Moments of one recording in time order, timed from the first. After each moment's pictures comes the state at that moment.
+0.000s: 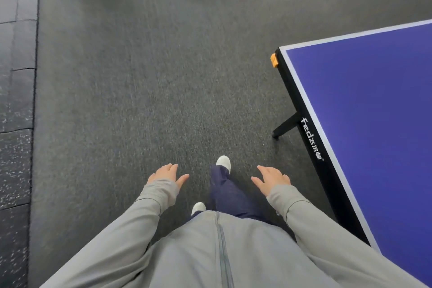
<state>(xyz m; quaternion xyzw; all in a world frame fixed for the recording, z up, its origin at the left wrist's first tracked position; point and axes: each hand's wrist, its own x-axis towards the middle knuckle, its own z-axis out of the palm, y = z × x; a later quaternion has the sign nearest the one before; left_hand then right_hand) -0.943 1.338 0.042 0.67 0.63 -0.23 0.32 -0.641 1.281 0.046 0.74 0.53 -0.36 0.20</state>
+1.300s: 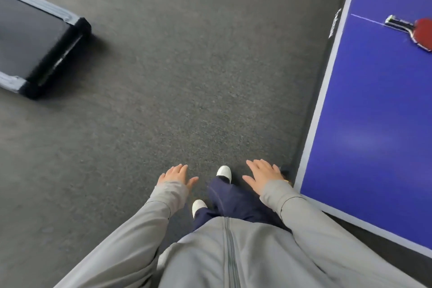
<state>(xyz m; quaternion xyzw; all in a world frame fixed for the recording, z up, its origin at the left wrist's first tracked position) -0.611 2.084 0.048 0.88 0.27 -0.35 0.18 -0.479 1.860 0.056 0.88 0.26 -0.40 0.05</state>
